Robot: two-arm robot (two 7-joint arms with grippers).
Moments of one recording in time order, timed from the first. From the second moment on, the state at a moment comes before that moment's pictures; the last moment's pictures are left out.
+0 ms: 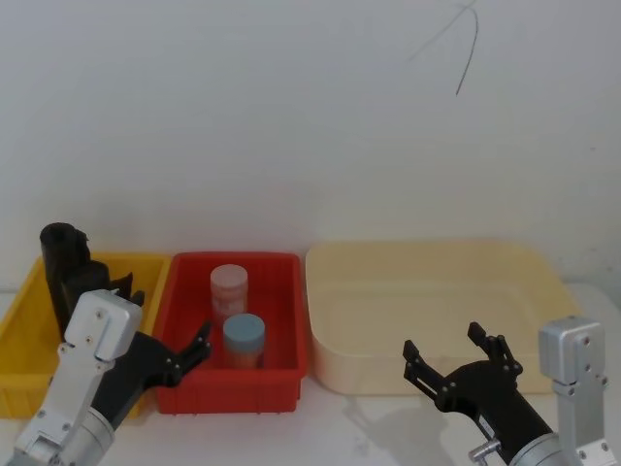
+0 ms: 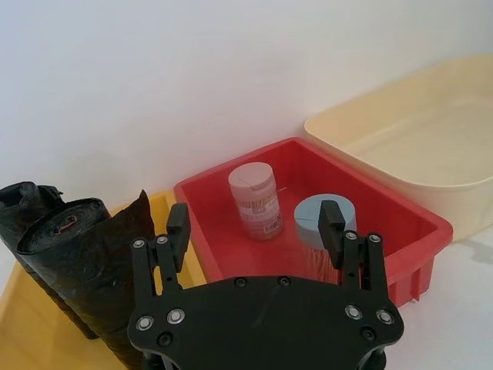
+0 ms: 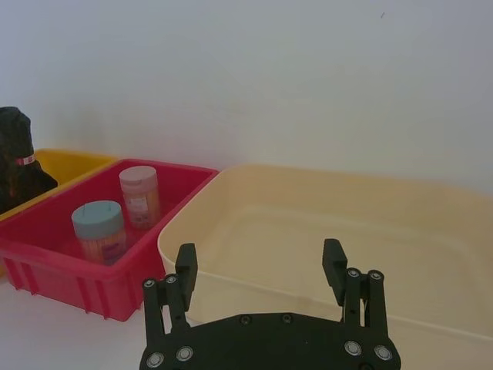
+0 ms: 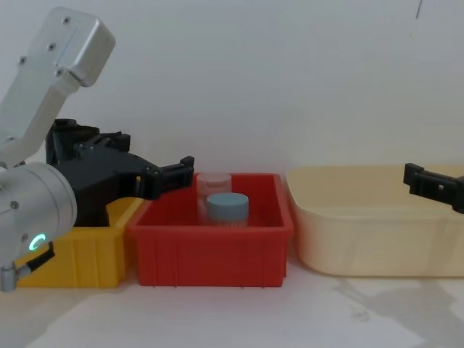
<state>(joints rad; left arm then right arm) -0.24 0.38 0.45 -1.63 -0.20 0.01 -0.01 -0.01 0.34 -0.23 -1.77 0.29 0.03 0.07</state>
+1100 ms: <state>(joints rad) -0.15 0.40 0.31 -1.72 -0.39 0.21 -0.06 -0.01 0.34 -0.23 -1.77 0.29 0.03 0.07</state>
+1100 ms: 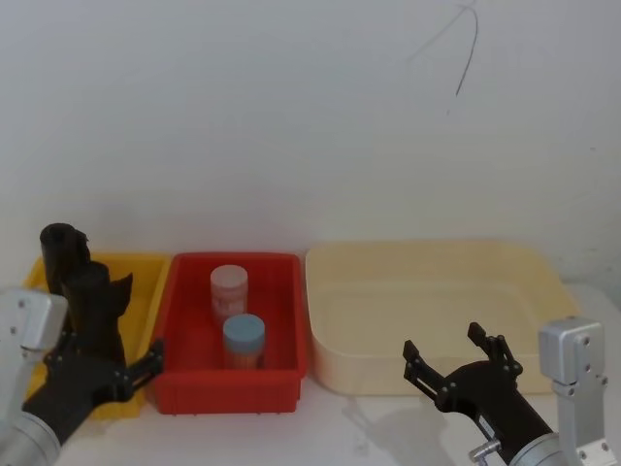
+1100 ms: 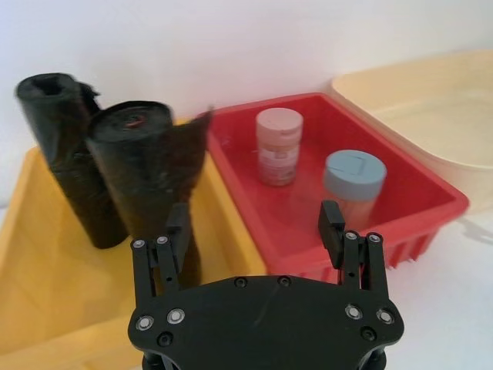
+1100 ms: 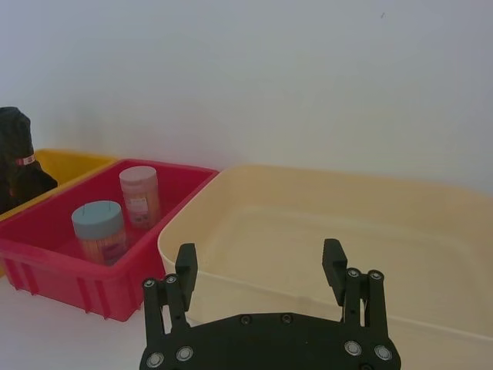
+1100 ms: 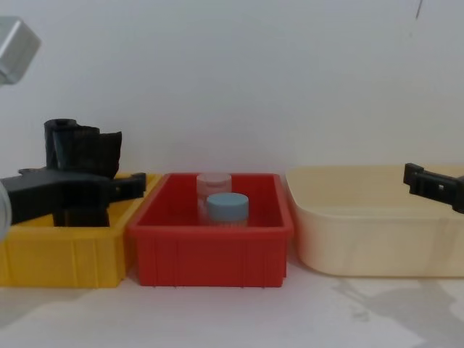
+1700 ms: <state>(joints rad) -0.25 0.38 0.25 -1.63 -0.45 0.28 -0.09 -0.01 0.34 -0.23 -1.77 0.29 0.03 0.07</state>
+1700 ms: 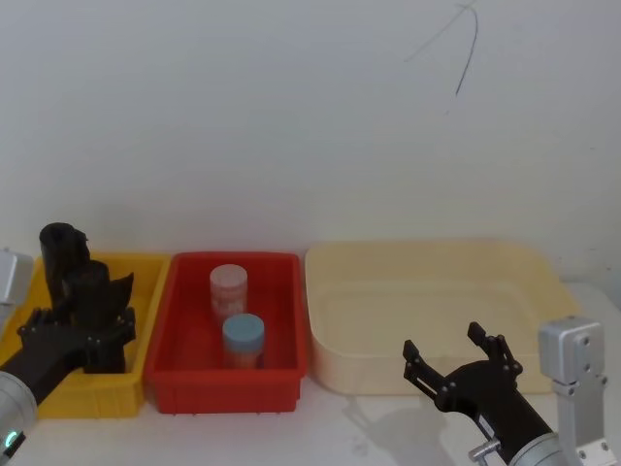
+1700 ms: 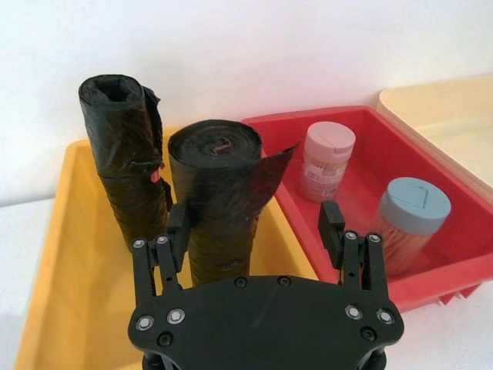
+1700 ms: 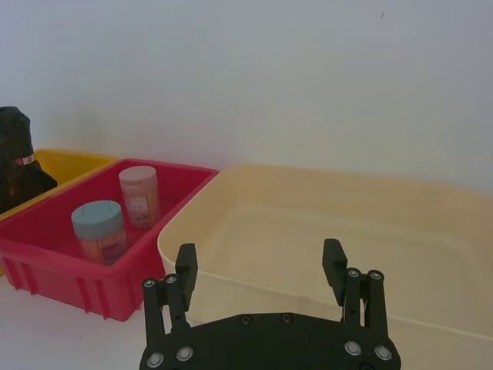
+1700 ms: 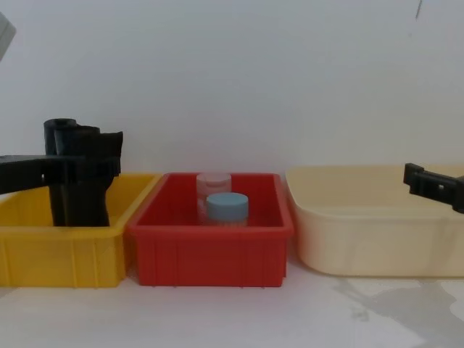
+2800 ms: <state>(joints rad) -0.35 0.35 0.31 -1.53 -0.35 0.31 -0.08 -0.01 0.34 -0.23 -1.77 0.29 0.03 0.07</state>
